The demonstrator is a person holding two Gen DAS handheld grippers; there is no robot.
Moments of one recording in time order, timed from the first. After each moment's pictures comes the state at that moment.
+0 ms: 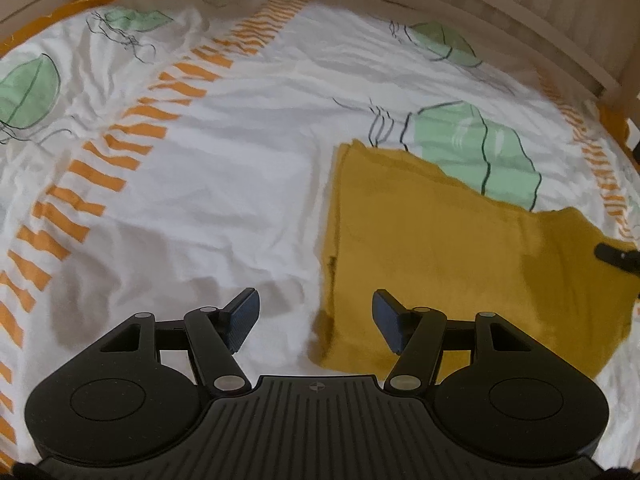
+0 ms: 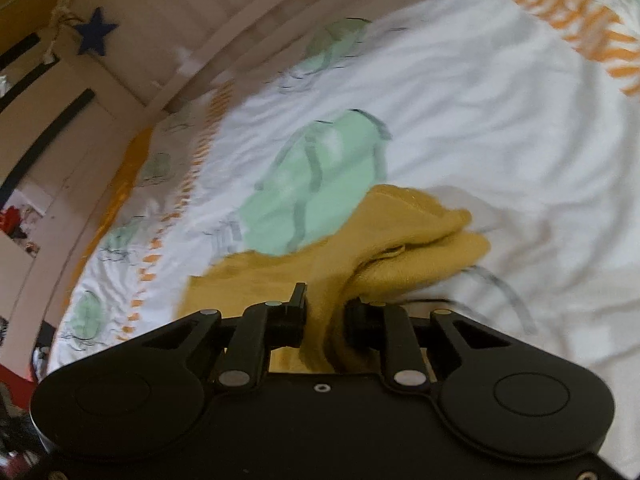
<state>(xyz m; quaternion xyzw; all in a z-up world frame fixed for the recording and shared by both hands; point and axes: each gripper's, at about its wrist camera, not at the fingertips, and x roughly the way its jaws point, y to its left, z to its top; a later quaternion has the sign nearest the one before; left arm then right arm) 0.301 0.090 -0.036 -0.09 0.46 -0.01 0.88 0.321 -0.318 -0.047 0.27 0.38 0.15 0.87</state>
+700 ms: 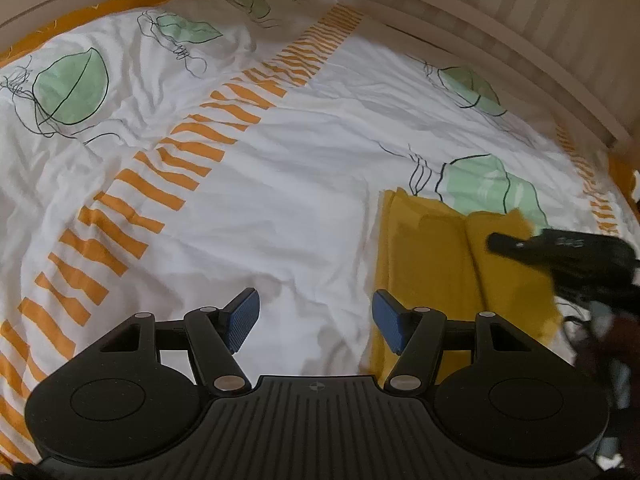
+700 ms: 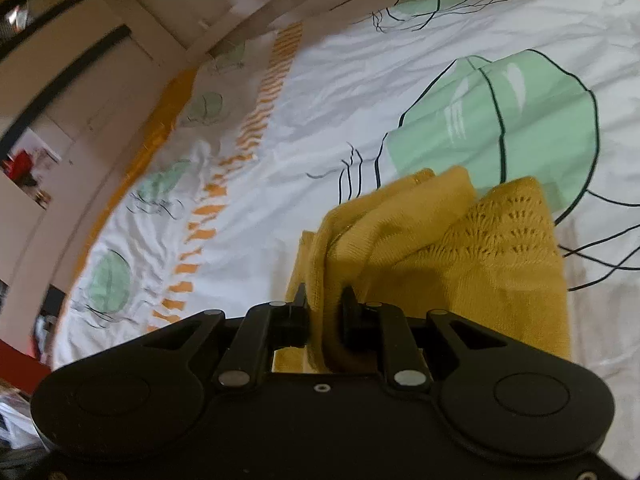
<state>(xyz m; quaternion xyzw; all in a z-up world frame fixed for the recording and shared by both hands) 0.295 0.144 -0.016 -0.14 0.43 0.01 0.89 0.351 -0.130 -0.055 0.23 0.41 0.18 0.87</state>
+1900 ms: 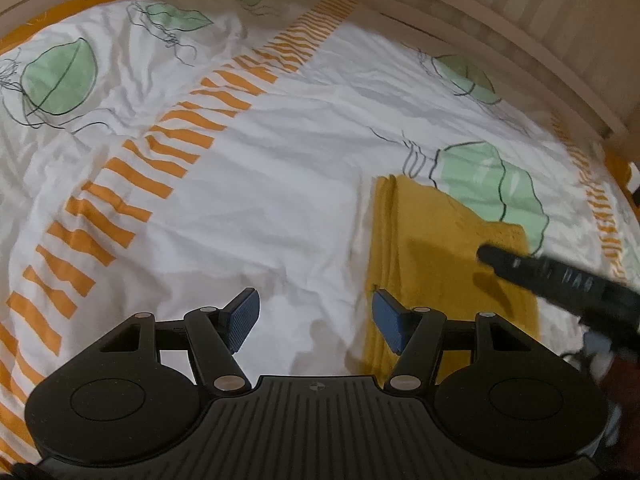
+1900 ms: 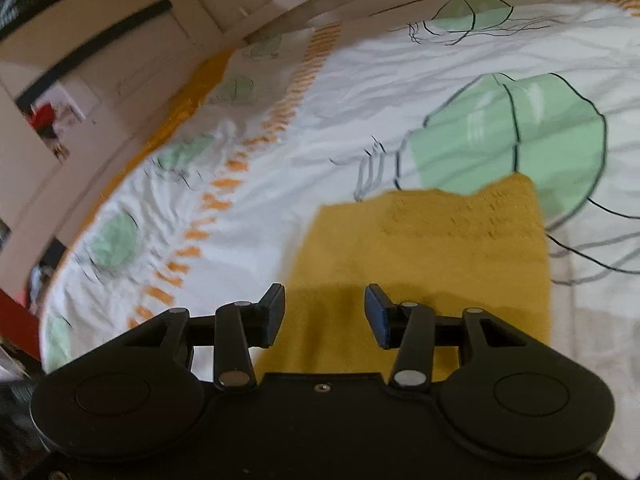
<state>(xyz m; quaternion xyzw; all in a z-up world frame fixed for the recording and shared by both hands) 0.298 0.137 -0.025 -0.14 0.45 0.00 0.88 0.312 -0.126 -0.055 0.16 0.39 0.21 0.88</state>
